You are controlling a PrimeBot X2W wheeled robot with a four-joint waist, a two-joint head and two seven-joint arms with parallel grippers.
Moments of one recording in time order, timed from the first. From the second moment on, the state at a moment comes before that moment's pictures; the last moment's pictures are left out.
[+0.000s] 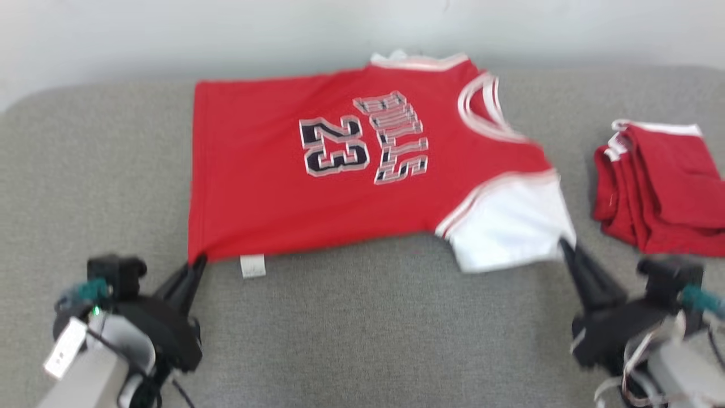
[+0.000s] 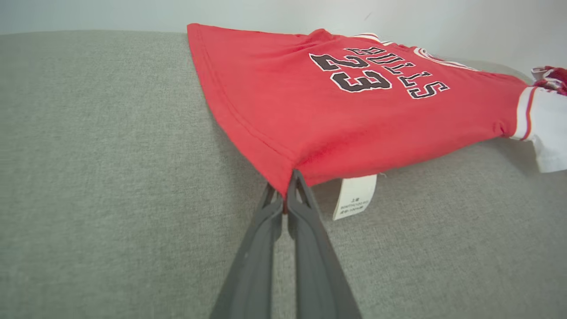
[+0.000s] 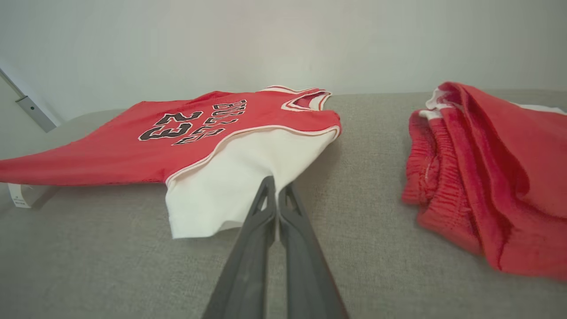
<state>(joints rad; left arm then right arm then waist) -0.51 0.39 -0.61 0.56 -0.66 -0.12 -0.05 -0.31 -0.41 0.38 0.34 0.69 0.06 -0.21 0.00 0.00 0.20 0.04</state>
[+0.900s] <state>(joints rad) -0.23 0.40 -0.65 0.55 -0.67 -0.12 -0.11 0.10 -0.42 0.45 0.23 0.77 -0.03 -0.04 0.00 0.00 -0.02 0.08</state>
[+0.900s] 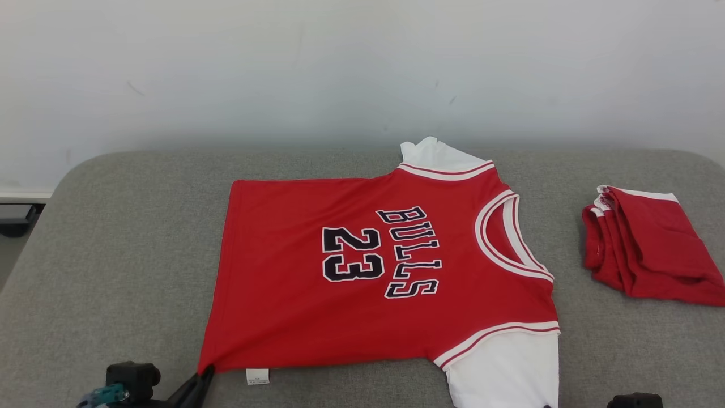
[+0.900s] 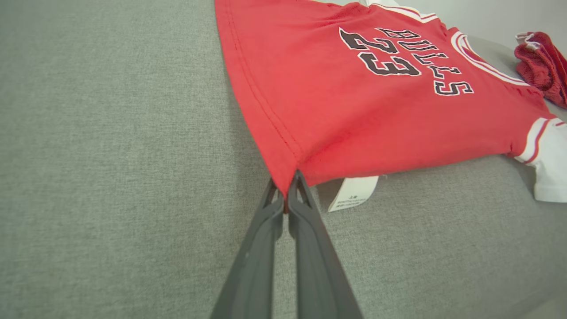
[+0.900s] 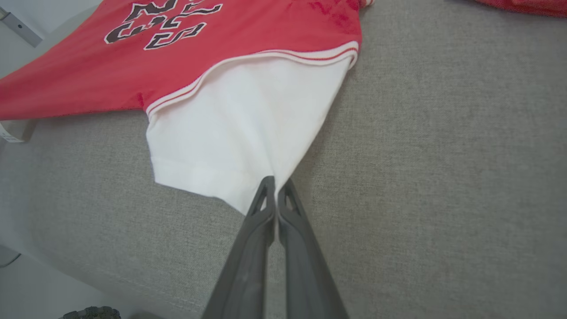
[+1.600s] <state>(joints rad) -0.26 0.34 -0.65 0.66 -0.69 -0.11 -0.09 0.09 -0.41 0.46 0.24 0.79 -0.06 0.05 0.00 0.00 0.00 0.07</state>
